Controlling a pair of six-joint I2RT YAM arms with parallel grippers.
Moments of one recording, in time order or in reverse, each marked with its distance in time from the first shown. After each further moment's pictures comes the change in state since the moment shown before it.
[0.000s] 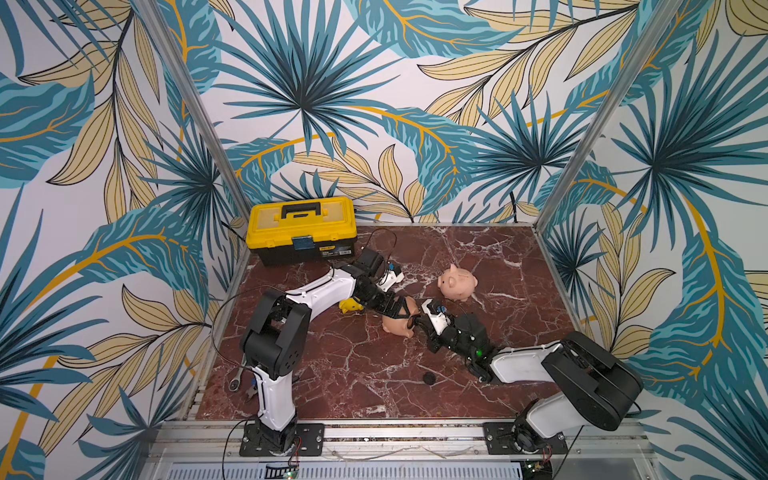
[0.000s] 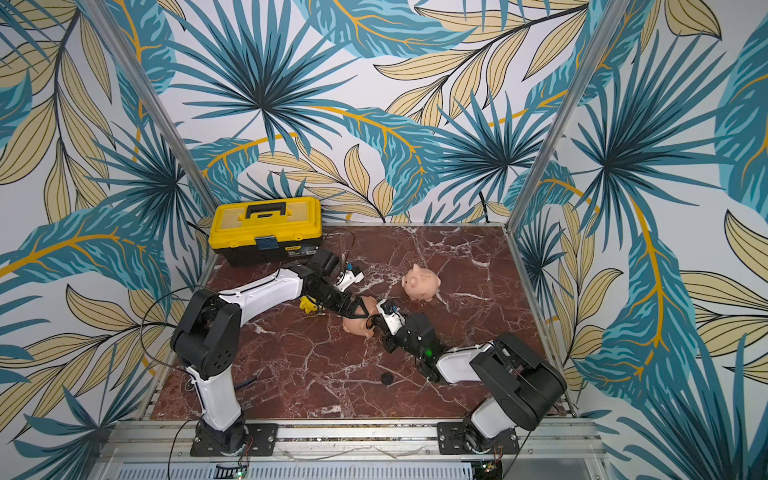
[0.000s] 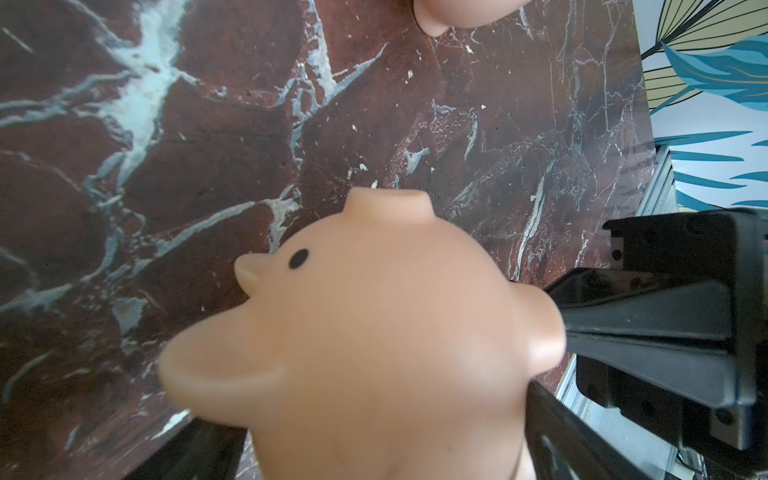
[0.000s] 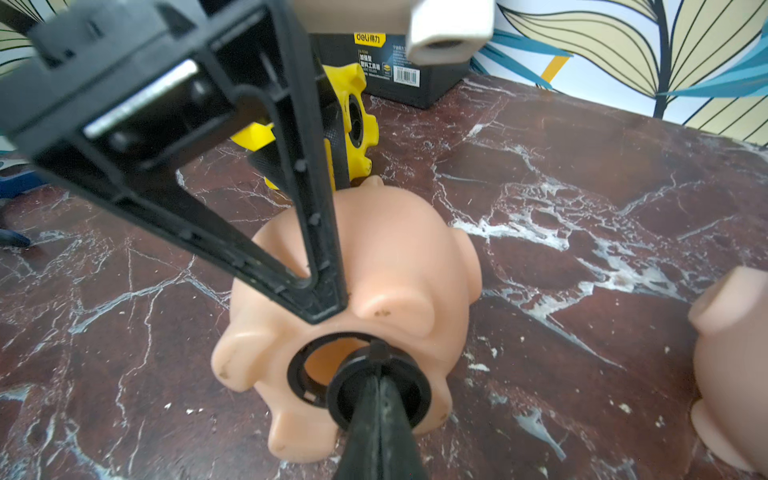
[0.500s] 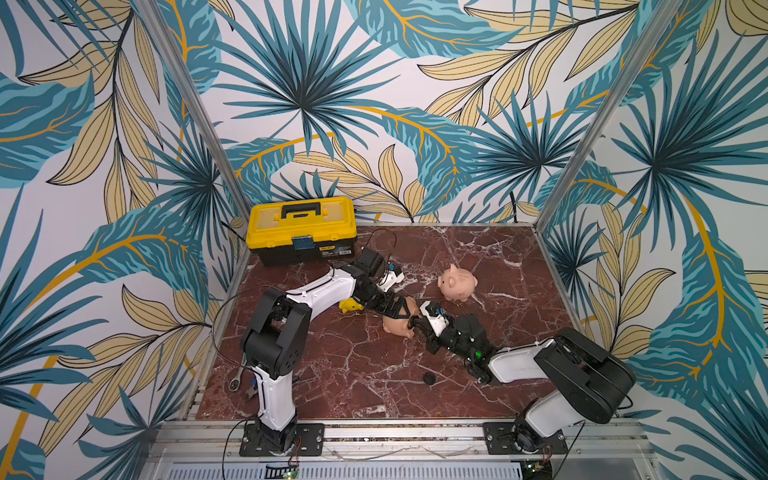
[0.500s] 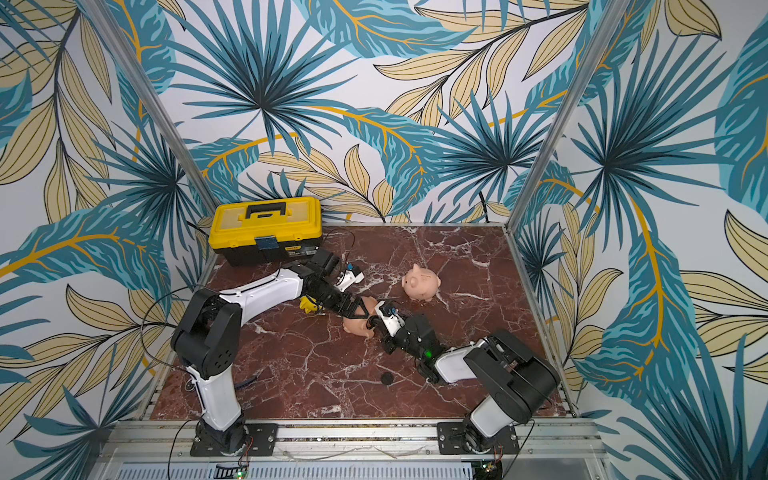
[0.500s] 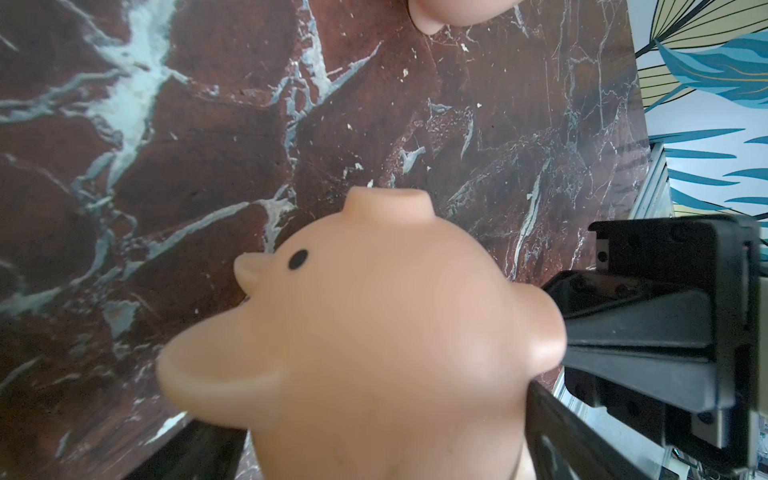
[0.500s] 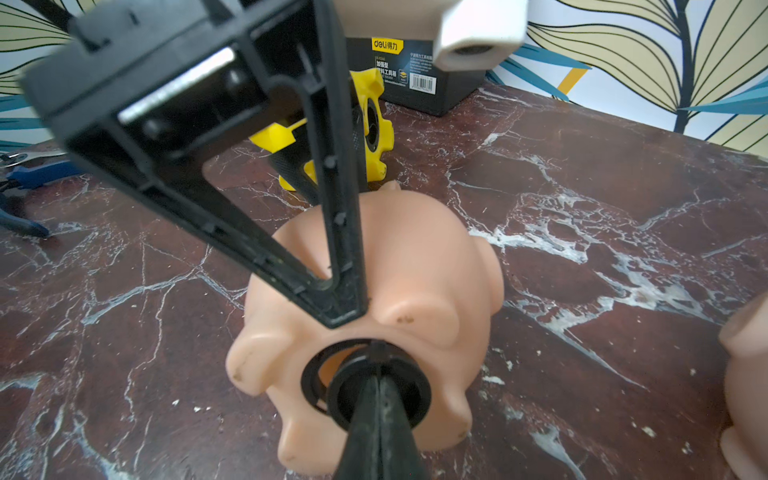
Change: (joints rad) left arm 0.001 0.003 0.000 0.000 0.011 0.003; right arm 0.000 0.050 -0.006 0.060 -0.042 -0.015
